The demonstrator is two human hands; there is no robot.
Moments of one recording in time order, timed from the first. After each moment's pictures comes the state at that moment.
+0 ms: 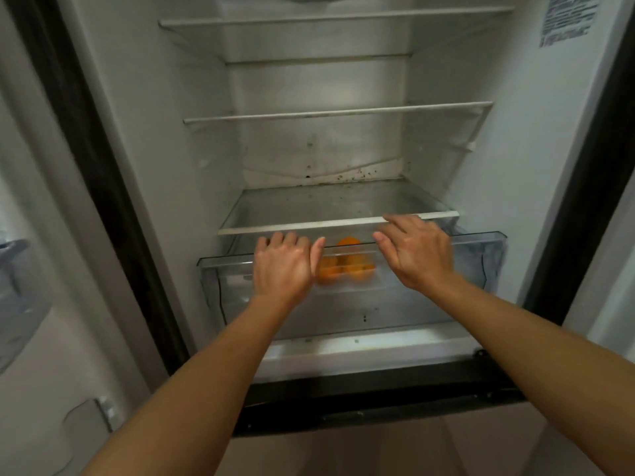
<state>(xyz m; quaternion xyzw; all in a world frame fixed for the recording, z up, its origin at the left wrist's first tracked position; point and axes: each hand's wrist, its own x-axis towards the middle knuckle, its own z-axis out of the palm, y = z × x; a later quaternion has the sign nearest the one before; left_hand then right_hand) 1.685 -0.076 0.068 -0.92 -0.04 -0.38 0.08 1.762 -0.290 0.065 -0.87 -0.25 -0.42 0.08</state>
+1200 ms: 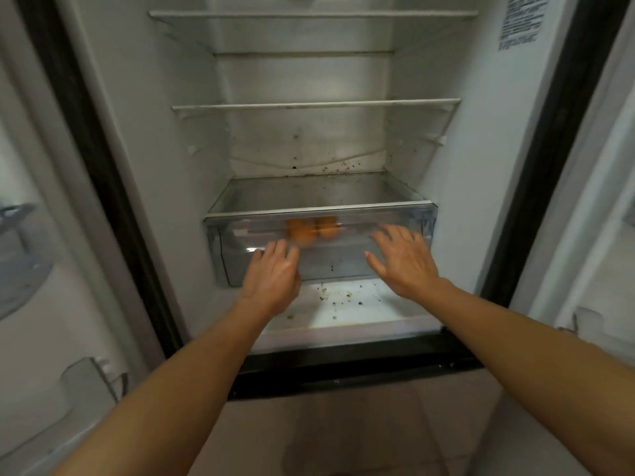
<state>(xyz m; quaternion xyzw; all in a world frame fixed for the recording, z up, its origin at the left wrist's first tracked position) 1.668 -0.079 0.034 -0.97 0.03 -0.24 0.07 1.739 -0.319 0.044 -0.94 -0.24 -0.25 0.04</state>
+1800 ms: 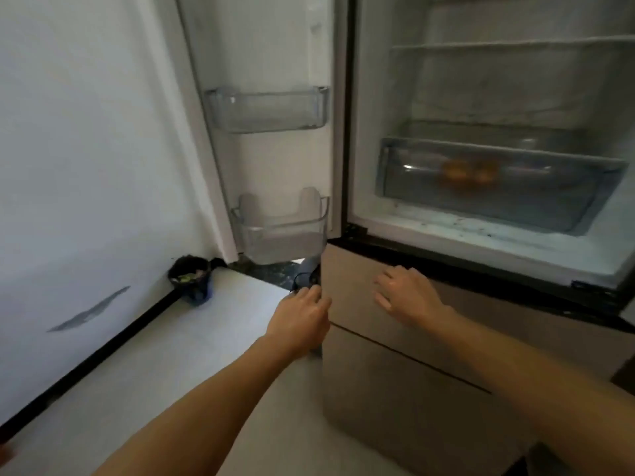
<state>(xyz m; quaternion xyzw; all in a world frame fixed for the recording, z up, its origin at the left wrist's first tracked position) 1.304 -0.122 -0.066 -0.98 -0.15 -0.12 0.03 1.495 -0.251 -0.056 -0.81 -0.57 -0.14 0.03</state>
